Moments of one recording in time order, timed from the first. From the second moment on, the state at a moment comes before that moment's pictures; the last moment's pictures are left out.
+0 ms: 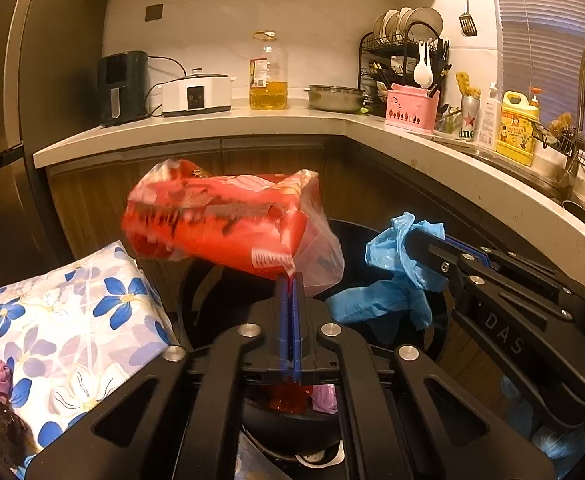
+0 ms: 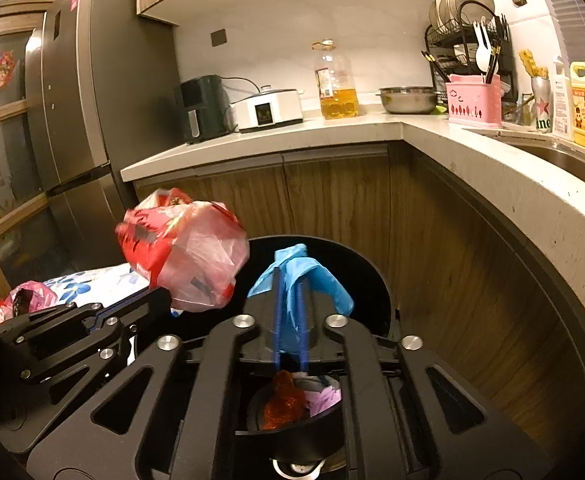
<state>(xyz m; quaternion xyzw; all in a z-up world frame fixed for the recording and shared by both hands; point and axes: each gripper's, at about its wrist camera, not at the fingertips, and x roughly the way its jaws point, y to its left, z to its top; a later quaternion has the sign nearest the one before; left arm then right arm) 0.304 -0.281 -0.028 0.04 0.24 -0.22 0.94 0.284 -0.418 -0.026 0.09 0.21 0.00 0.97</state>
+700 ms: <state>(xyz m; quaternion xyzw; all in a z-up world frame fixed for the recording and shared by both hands) 0.295 -0.245 -0.029 0.02 0.24 -0.17 0.96 0.283 -0.419 -0.033 0.09 0.22 -0.01 0.97</state>
